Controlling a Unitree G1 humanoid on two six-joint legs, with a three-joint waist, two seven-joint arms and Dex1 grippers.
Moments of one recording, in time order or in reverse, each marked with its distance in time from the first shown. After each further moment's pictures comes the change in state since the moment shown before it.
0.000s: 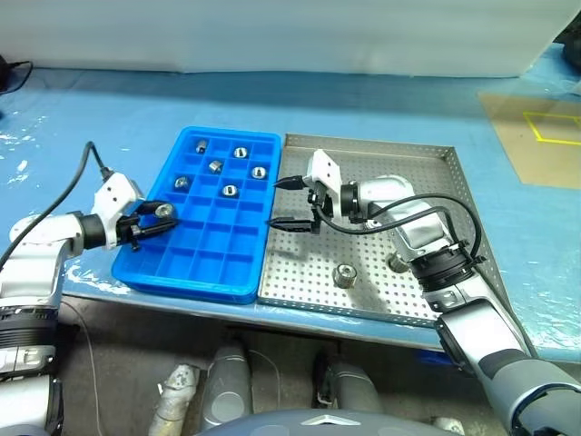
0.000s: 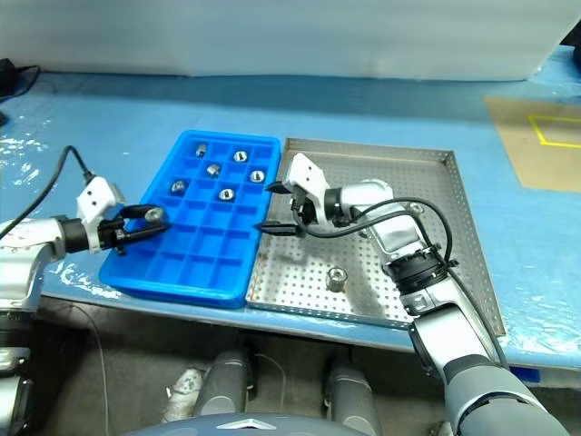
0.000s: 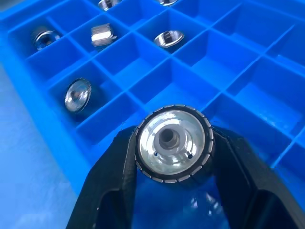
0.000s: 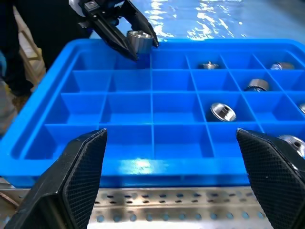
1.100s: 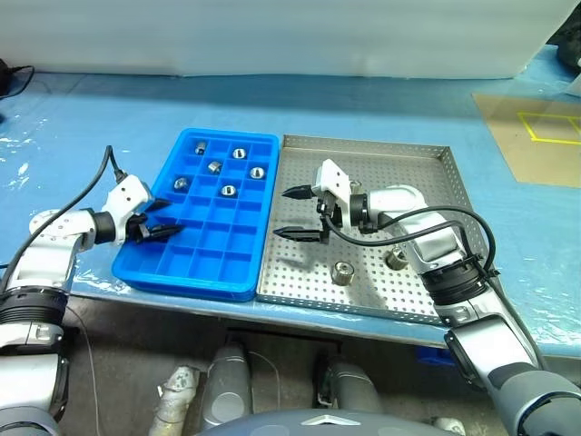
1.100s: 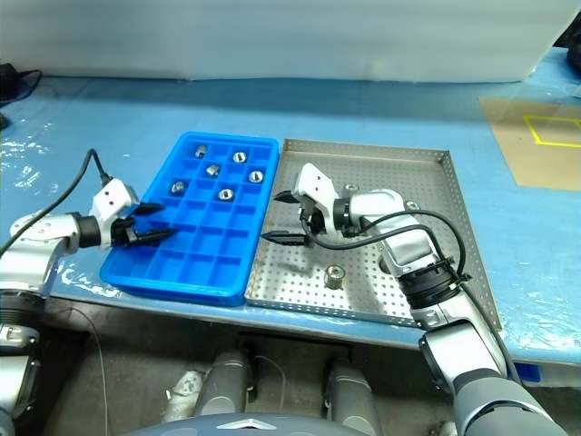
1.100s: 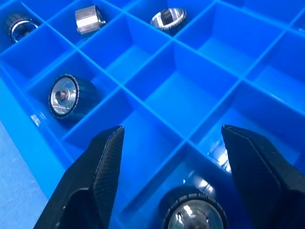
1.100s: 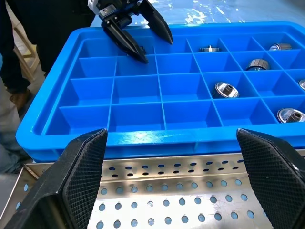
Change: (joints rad) left arm -0.184 -0.008 -0.170 0.267 0.051 -0.150 -0.001; right arm 0.094 -0.053 -0.024 -0.123 0.001 0.075 -0.029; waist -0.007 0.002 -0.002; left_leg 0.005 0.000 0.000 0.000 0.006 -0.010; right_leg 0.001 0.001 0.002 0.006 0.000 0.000
